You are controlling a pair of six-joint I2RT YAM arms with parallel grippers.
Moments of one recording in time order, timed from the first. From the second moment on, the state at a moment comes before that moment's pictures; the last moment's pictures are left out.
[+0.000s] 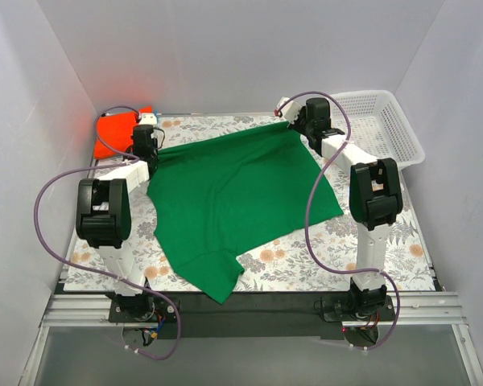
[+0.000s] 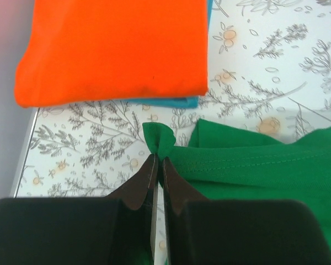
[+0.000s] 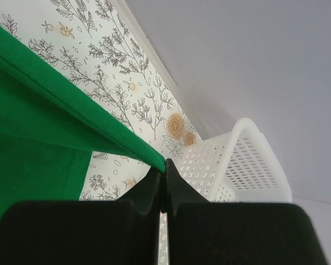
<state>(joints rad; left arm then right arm) -0.02 1.88 1.19 0.16 -0.36 0.10 0.27 2.09 1.61 0.02 0.03 -0.88</state>
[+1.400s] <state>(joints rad) 0.18 1.49 1.02 -0.38 0.14 0.04 0.24 1.87 1.44 -0.43 -0.20 -0.96</state>
